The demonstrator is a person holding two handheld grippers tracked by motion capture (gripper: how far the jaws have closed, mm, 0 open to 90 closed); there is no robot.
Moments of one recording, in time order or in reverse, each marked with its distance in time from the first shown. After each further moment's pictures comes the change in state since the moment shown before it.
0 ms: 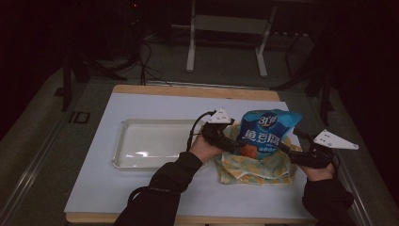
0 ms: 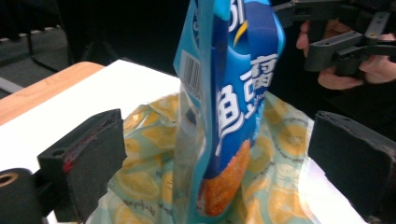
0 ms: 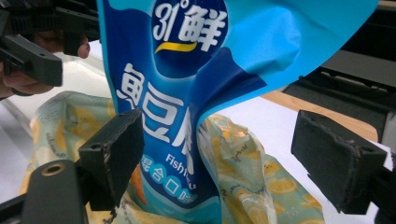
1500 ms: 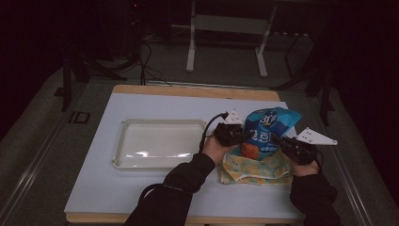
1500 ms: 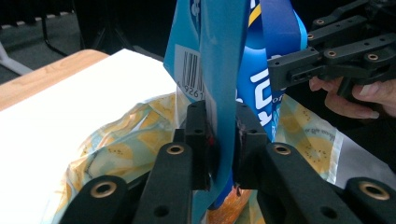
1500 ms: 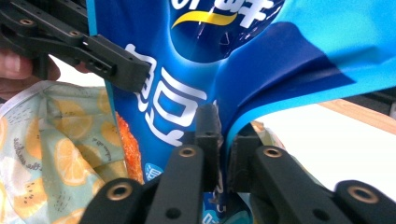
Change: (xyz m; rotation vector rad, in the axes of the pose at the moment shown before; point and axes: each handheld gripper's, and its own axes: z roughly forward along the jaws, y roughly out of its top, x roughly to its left) left arm -0.009 0.004 0.035 0.054 0.045 -0.050; right arm 0.010 -0.008 0.036 0.057 -0.005 -0.014
